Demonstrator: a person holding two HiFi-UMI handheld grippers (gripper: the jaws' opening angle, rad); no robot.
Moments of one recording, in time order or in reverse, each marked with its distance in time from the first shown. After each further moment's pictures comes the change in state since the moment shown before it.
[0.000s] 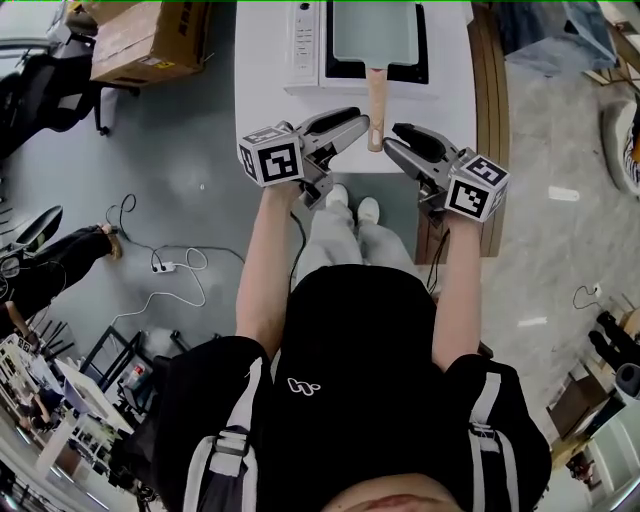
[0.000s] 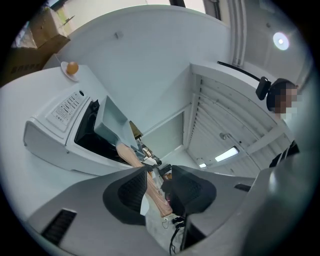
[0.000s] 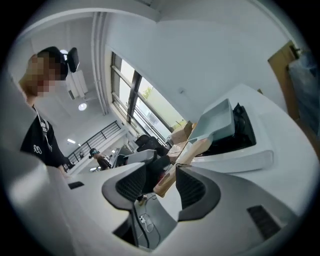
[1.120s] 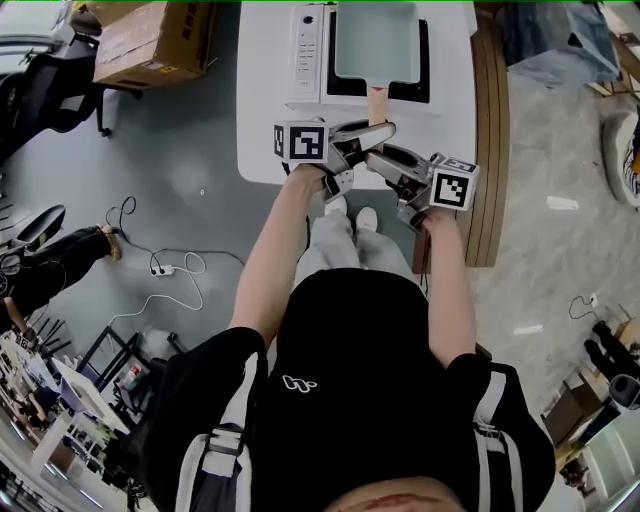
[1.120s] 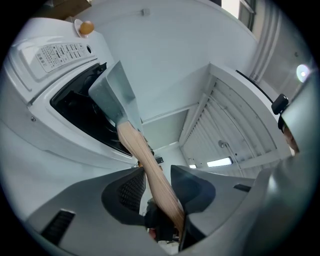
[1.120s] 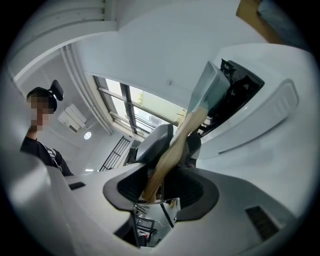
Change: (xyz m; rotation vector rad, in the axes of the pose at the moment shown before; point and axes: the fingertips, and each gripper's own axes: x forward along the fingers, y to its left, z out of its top) left arm 0.063 0.027 -0.016 -0.242 0.123 -0.094; right arm 0.047 -0.015 -0.024 0.348 0.009 0.190
